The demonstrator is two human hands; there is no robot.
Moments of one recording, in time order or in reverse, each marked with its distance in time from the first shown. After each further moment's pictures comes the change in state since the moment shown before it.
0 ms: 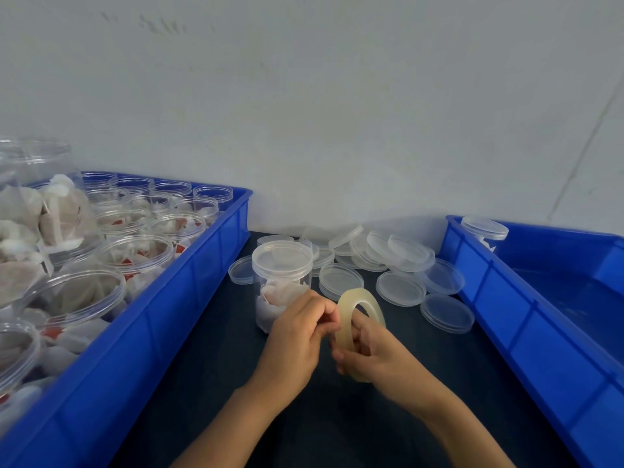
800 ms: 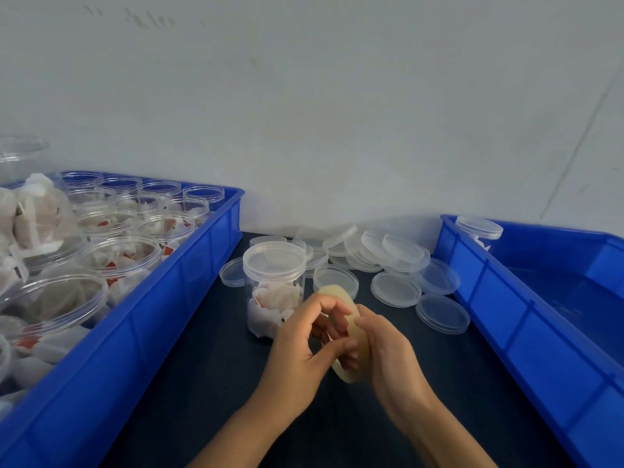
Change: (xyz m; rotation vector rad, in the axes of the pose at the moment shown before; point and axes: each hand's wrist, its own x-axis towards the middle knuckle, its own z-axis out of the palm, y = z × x) left_hand -0.005 0.019 0.004 -0.445 -0.055 -0.226; right_hand -0.002 -0.012 0.017 0.462 0.303 0.089
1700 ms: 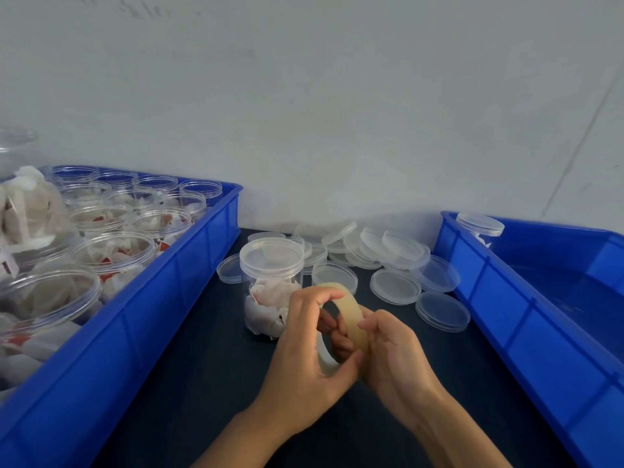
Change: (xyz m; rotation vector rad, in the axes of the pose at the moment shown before) left_hand -0.008 0.003 0.006 0.122 0.035 0.118; right_hand 0.003 -0.012 -0.001 0.145 -0.041 0.126
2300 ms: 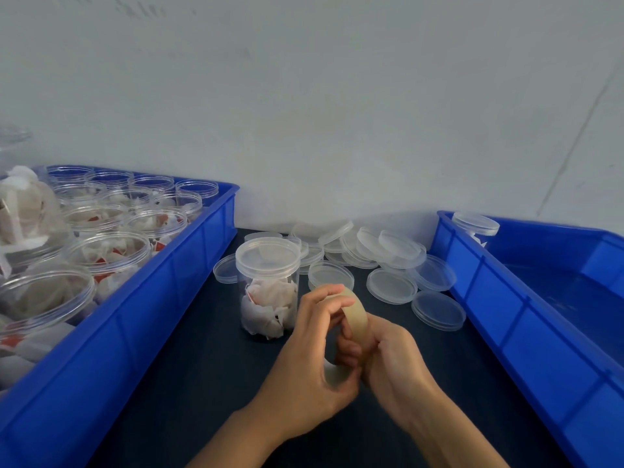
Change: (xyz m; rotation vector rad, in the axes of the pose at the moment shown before) left_hand 0.000 -0.005 0.002 0.042 -0.162 0.053; right_hand -0.001 -0.001 -0.004 -0.021 0.061 0.039
